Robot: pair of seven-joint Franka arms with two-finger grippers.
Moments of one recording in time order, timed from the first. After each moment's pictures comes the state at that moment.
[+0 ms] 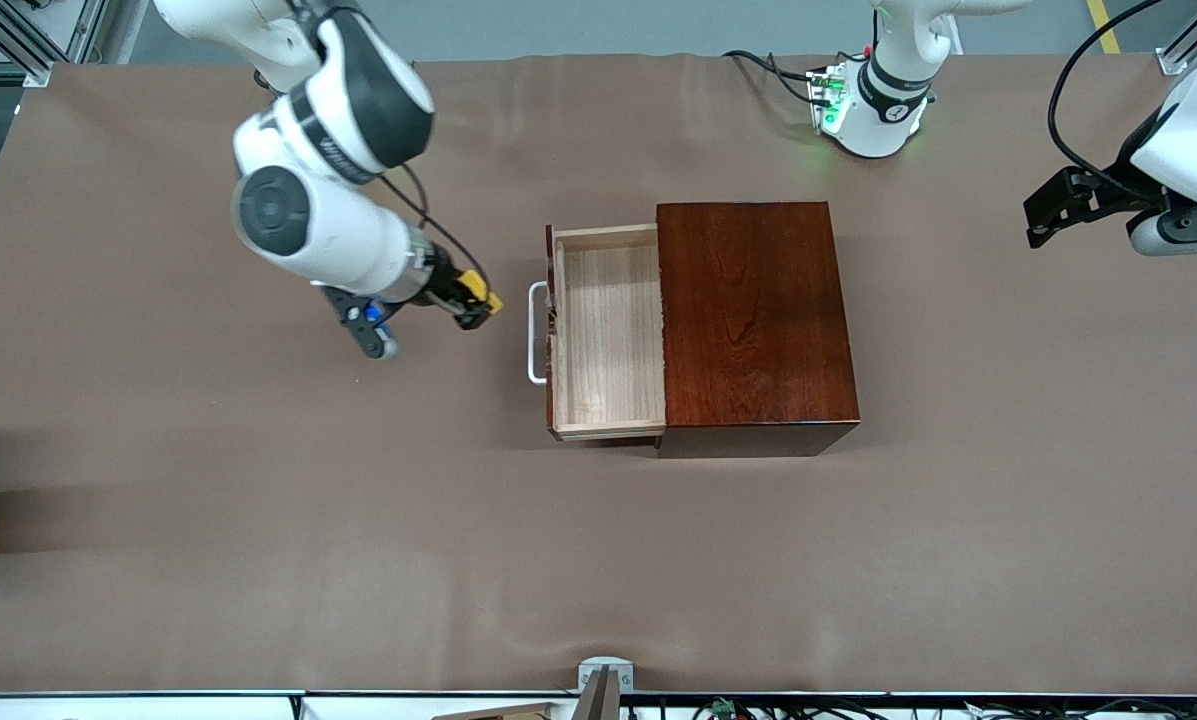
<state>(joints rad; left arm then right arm) -0.04 -0.03 -0.11 -1.52 0.08 1.48 -0.15 0.50 0.28 0.04 -1.66 0.34 1.86 1.42</state>
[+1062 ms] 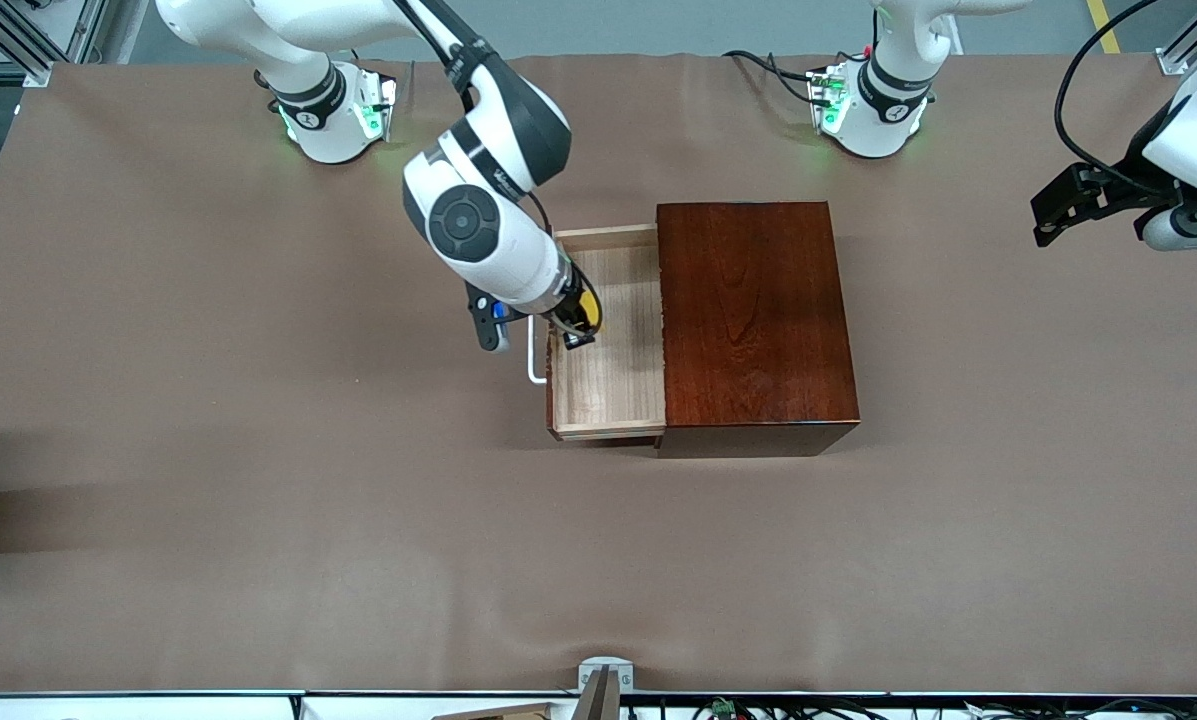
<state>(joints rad) -0.04 -0.03 -0.10 -1.51 0.08 1.49 -0.15 0.68 0.50 0.04 -1.54 0.34 2.08 1.88</state>
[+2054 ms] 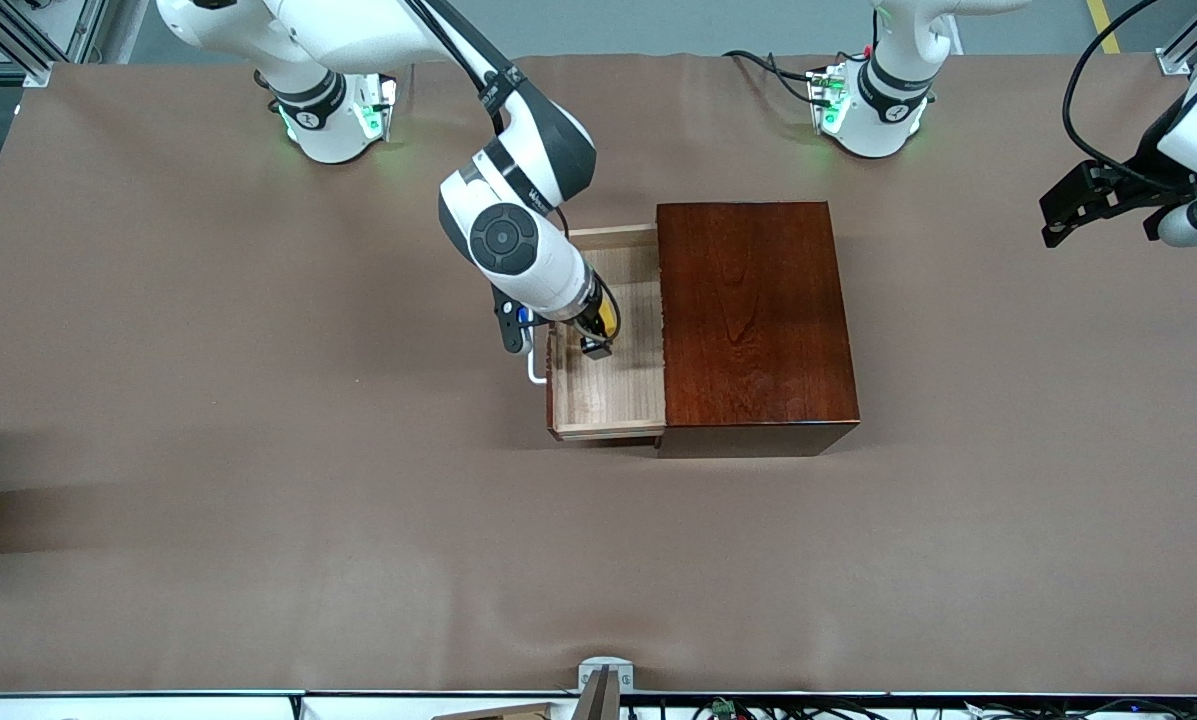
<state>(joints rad) -0.03 -0.03 -0.10 -1.50 0.08 1.50 -0.15 0.71 0.56 0.03 -1.53 0.33 2.11 1.91</state>
